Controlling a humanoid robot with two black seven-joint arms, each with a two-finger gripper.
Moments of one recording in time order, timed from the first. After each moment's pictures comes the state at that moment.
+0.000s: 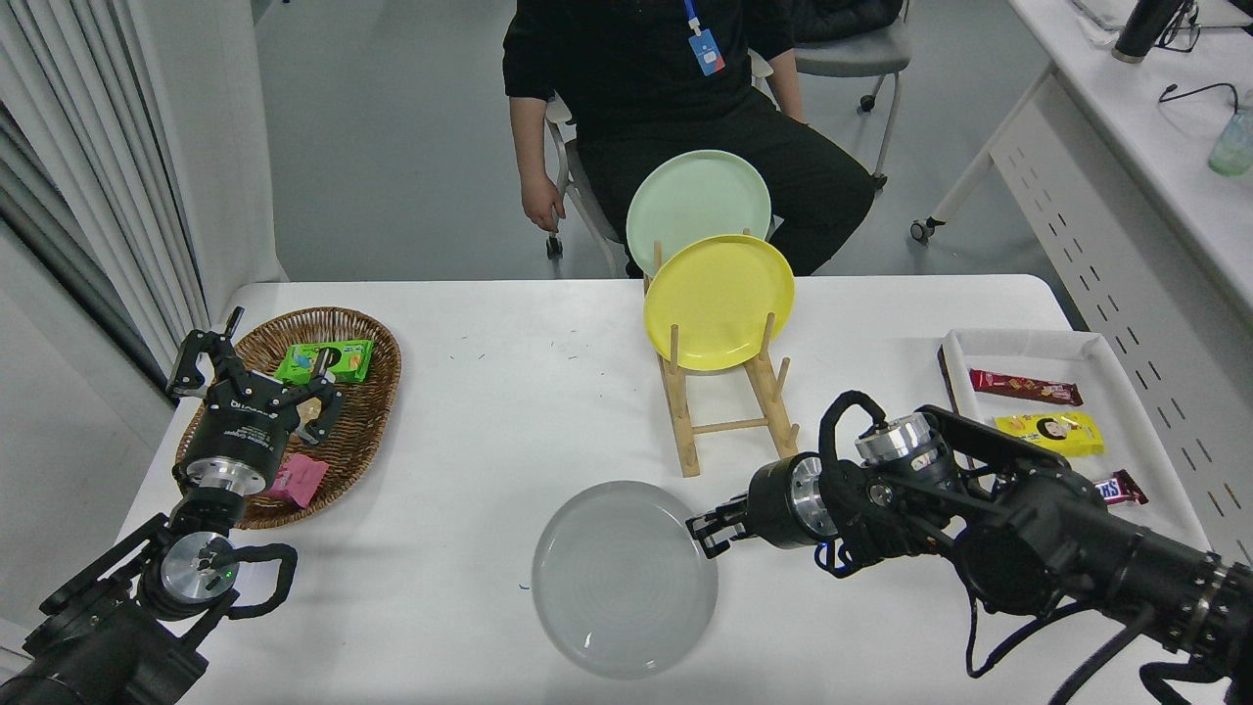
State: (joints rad) left arm -0.41 0.35 -1.02 -0.69 0.04 -0.47 -0.51; right arm 0.79 -0.25 0.38 1.14 1.30 -0.79 0.00
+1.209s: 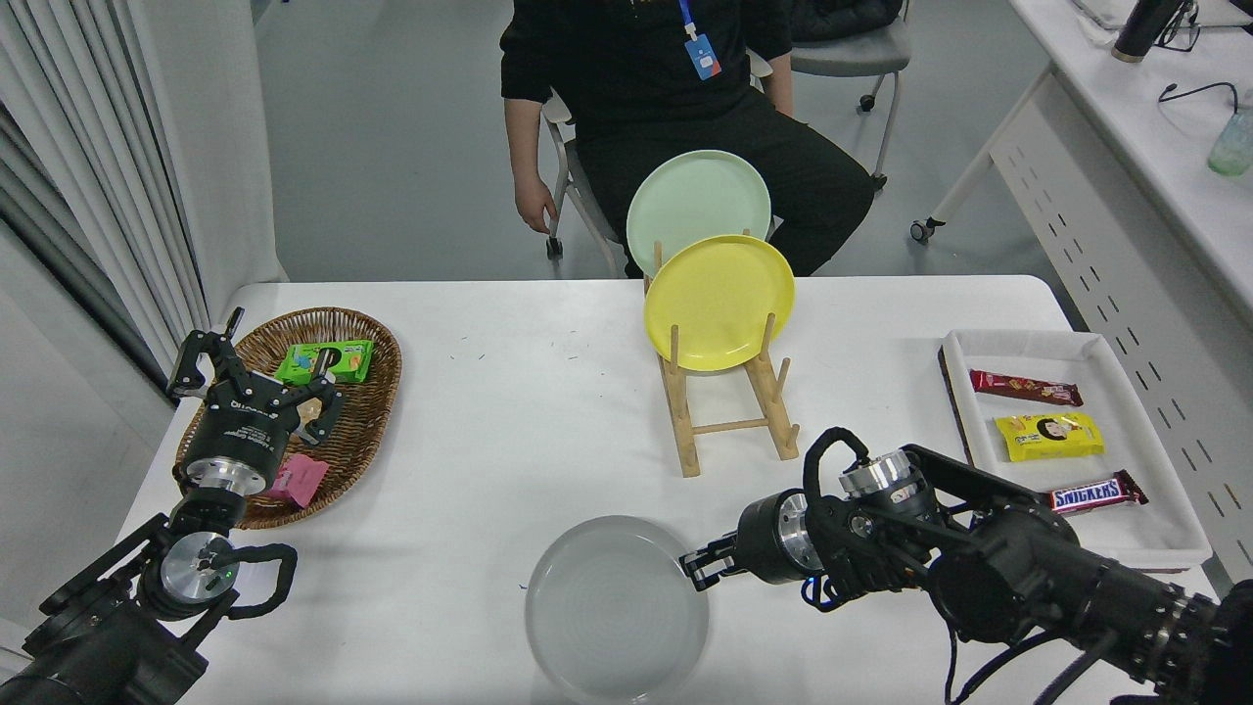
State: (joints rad) left arm -0.41 0.35 -1.02 -0.69 0.04 -0.47 -0.51; right arm 0.76 -0.19 0.39 1.07 1.28 -0.79 0.00
